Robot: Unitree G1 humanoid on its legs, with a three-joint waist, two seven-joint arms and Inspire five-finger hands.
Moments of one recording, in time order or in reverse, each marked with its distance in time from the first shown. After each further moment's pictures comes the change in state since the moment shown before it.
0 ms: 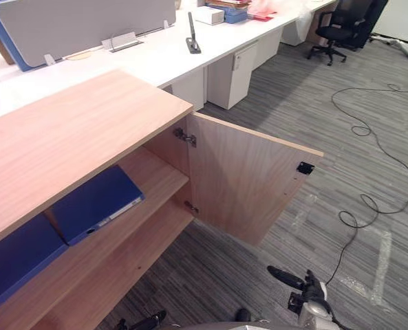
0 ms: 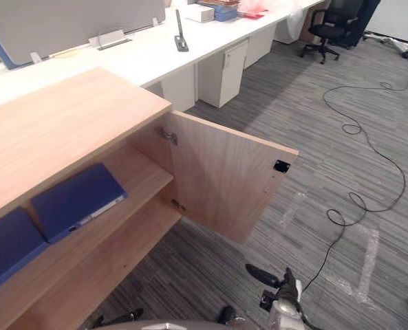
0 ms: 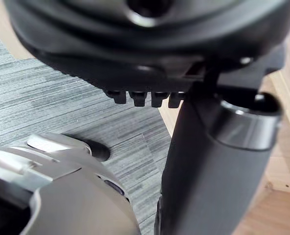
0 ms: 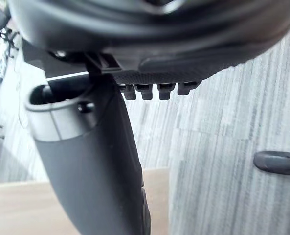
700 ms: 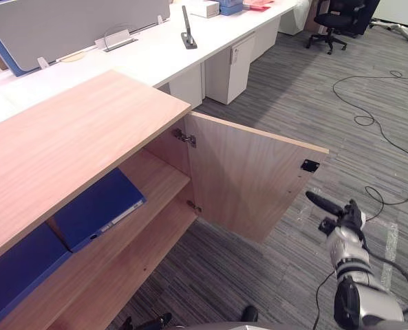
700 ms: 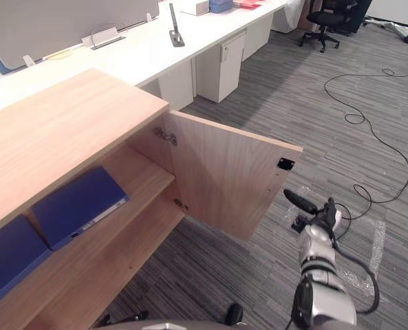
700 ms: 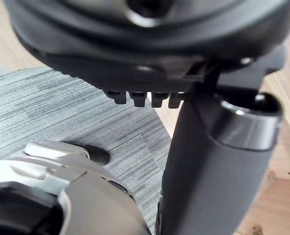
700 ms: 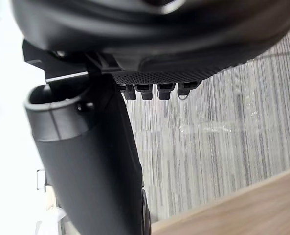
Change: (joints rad) left arm 0.036 0.017 -0.062 -0.023 -0.003 -0.001 -0.025; right arm -0.545 -0.286 -0.102 0.205 0.190 -0.013 -0.056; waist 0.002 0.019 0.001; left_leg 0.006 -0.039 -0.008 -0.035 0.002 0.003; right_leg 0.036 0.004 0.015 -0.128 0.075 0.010
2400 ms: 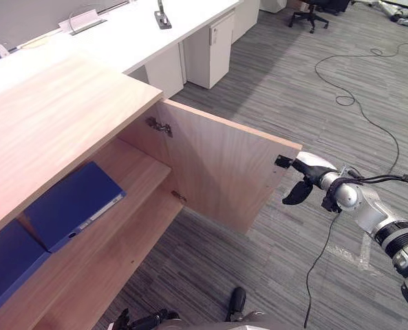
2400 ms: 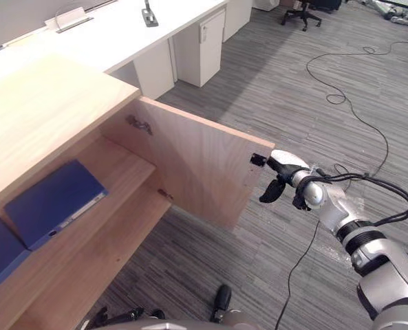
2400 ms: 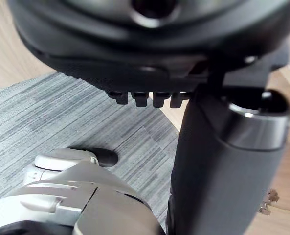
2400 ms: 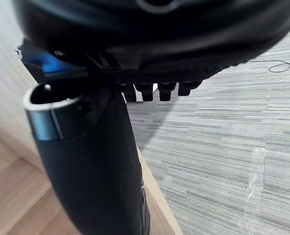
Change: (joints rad) left arm 0.004 0.035 0.017 -0.021 0.079 -0.032 -0.049; right arm -0.051 -0.548 1.052 -0.513 -0.505 -0.078 0.457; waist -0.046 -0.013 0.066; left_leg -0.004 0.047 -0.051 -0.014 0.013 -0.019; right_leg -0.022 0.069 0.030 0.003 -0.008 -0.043
